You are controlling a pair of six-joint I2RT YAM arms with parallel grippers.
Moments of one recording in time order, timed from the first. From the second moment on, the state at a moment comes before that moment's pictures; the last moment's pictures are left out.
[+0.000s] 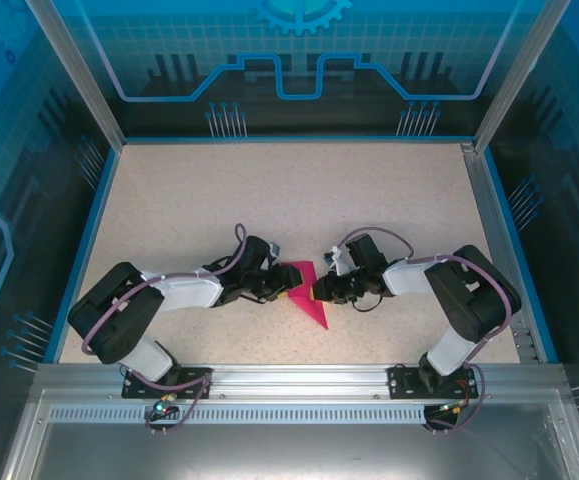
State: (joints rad) left arm -0.66 1.55 0.62 0.16 0.40 -1.11; right arm 0.52 1.66 0.59 0.07 -0.73 0.59
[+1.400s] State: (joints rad) left arm -0.66 1.61 0.73 0.02 0.40 -1.08; right arm 1.18 1.35 0.57 -0.15 0.33 0.24
